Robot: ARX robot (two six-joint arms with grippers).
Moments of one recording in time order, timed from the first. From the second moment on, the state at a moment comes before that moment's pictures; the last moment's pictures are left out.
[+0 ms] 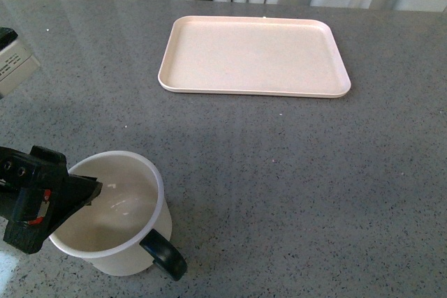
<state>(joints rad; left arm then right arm) -0.19 1.51 0.51 0.05 0.31 0.11 0.00 0.00 0.02 0.00 0.00 -0.01</state>
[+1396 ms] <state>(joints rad) -0.22 1.90 1.20 -0.20 0.30 0.11 0.00 0.00 0.02 0.00 0.00 -0.01</state>
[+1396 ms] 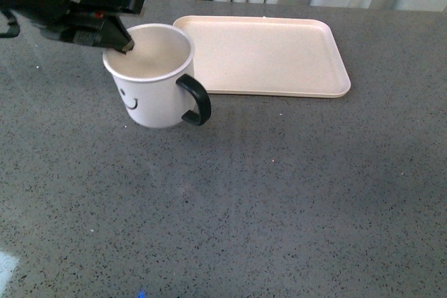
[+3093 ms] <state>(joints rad) -0.38 2.52 2.14 -0.53 0.30 0.02 0.00 0.00 0.02 0.00 0.00 -0.01</state>
